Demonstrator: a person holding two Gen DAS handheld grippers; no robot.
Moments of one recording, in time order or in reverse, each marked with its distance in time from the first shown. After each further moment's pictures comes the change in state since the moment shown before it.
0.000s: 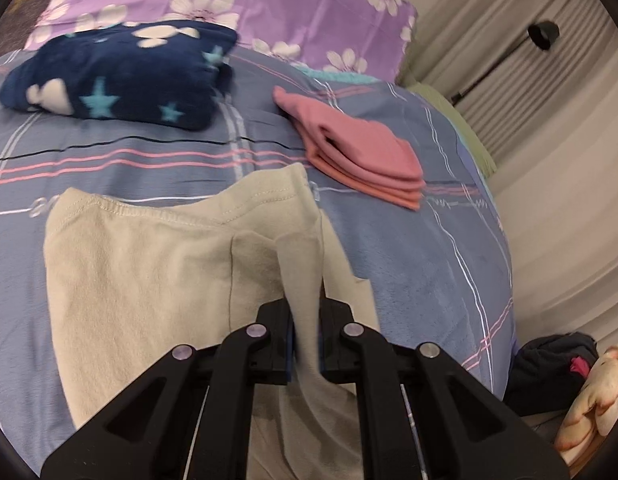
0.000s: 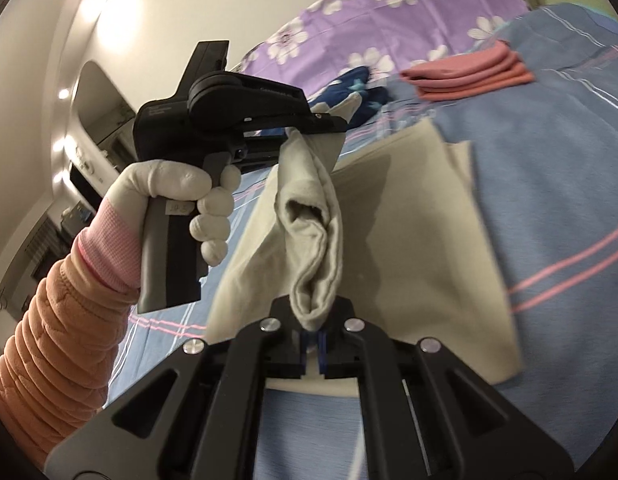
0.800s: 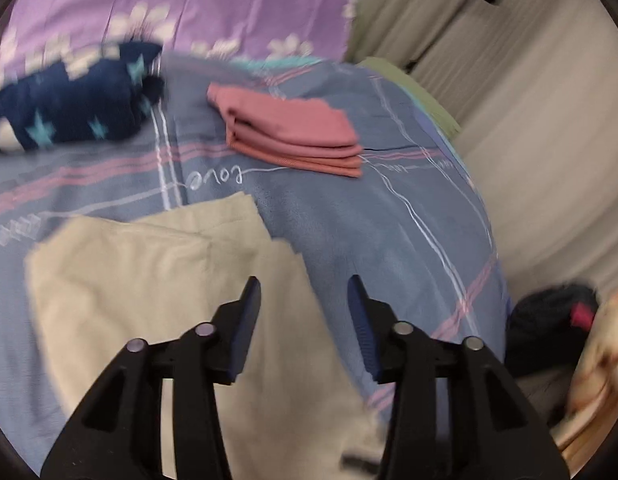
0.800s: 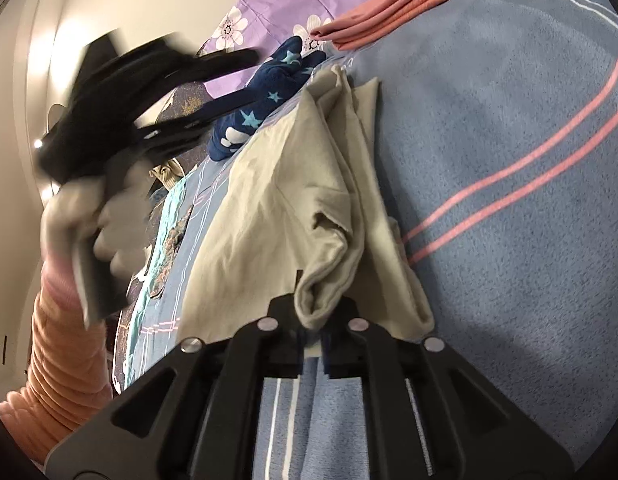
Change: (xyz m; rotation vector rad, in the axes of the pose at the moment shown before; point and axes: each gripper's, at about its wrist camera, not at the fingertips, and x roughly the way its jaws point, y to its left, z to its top) left arm -0.018 -0.054 -0.035 0.211 0.000 -0.049; right arm -0.001 -0.071 -0.014 0.226 0.114 0.023
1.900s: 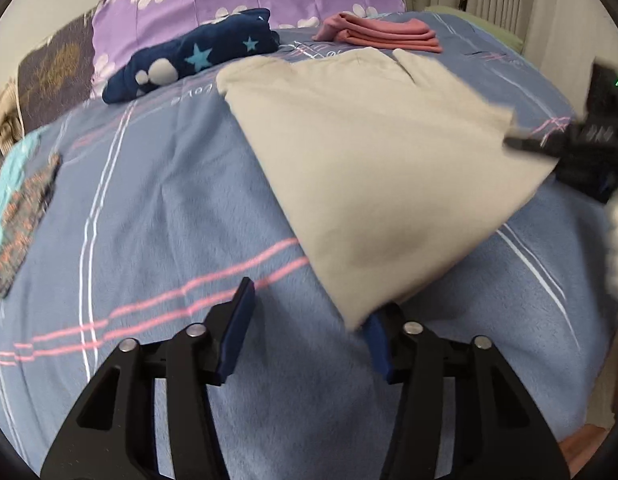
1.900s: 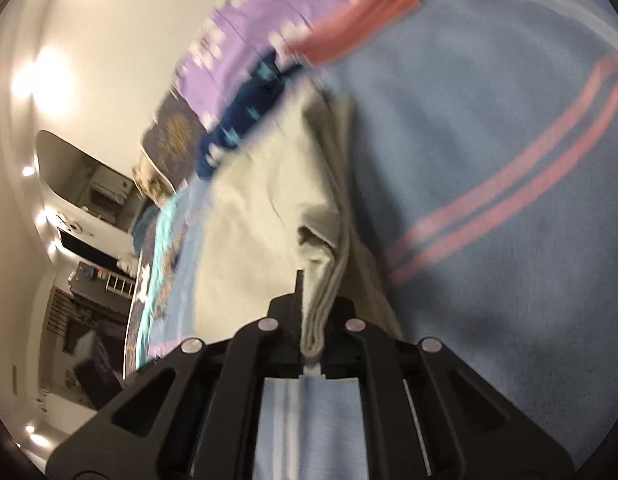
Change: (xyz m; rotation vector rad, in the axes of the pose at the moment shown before) left arm -0.077 0.042 -0.203 0.109 0.056 0.453; right arm -0.012 -0.016 0.013 0.105 0.027 -0.034
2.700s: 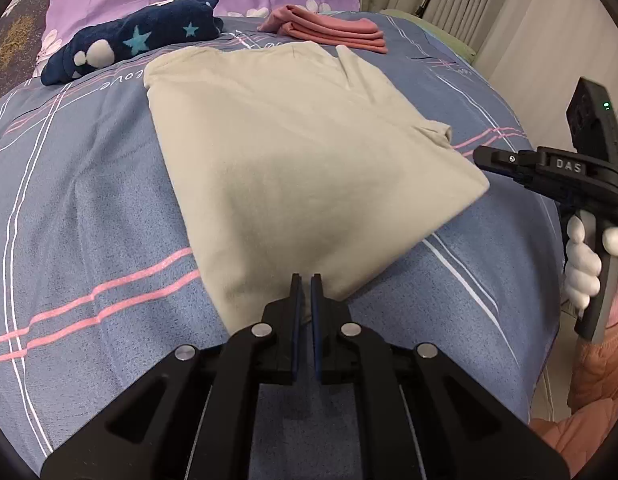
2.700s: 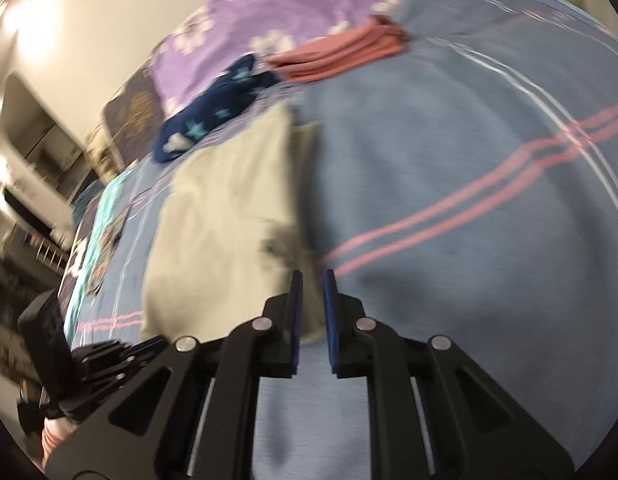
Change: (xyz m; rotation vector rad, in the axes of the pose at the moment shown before) left arm 0.014 -0.022 0.010 -0.024 0.027 -0.272; right arm -0.042 0.022 0.000 -0.157 -0.095 -0.277
